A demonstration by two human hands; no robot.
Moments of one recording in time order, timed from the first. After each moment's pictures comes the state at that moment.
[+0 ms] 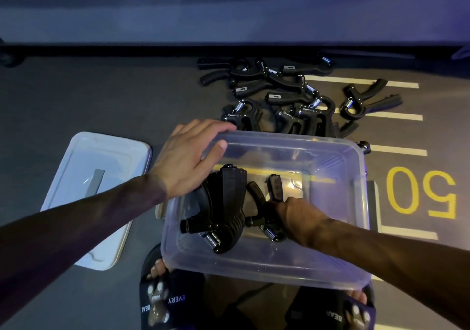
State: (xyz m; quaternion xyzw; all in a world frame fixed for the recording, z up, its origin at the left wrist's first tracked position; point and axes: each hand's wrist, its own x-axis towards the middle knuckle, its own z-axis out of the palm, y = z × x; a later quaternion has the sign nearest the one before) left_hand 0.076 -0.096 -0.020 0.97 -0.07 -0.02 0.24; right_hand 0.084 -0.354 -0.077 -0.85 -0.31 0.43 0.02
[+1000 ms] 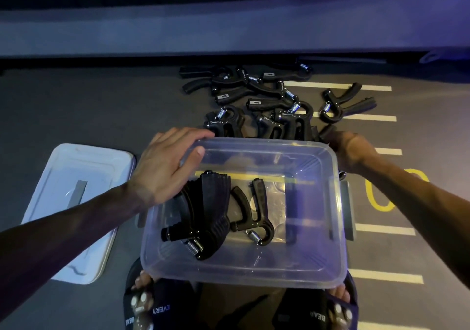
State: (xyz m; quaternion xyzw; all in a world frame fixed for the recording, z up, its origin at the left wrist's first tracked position) left_hand 0.075 -0.099 -0.023 0.97 -0.06 0.00 0.25; right_hand 0.230 -0.465 -0.096 -0.95 -0.02 0.27 0.16
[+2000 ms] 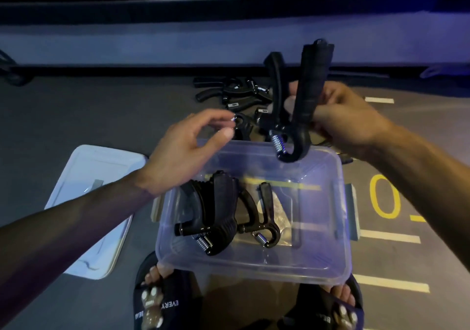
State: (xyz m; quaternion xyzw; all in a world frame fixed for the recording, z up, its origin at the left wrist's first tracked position) left_hand 0.086 -0.116 0.025 0.89 -0.02 0.01 0.46; right_hand 0.196 -0.362 0.063 -0.68 -0.17 0.31 0.64
